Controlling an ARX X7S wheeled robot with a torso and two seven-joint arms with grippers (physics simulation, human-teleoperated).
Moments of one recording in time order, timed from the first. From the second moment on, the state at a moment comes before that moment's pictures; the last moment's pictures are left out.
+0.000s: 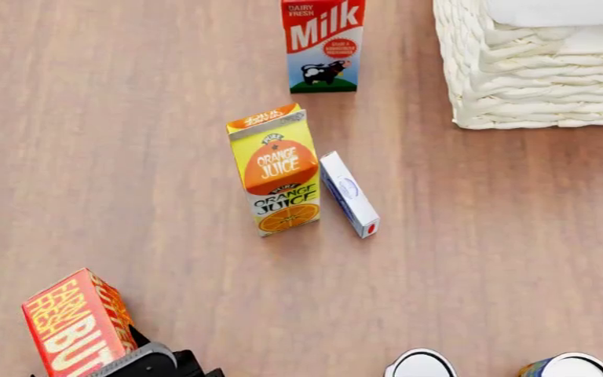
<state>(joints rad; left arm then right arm) -0.53 -0.61 -0.71 0.85 -1.38 -1.17 -0.67 0.63 0.14 -1.19 -0.27 0.59 0.48 0.78</state>
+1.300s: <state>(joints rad) -0.50 -0.64 -0.70 0.85 -1.39 -1.13 -0.68 0.81 0.18 -1.04 -0.49 0.87 0.62 0.88</state>
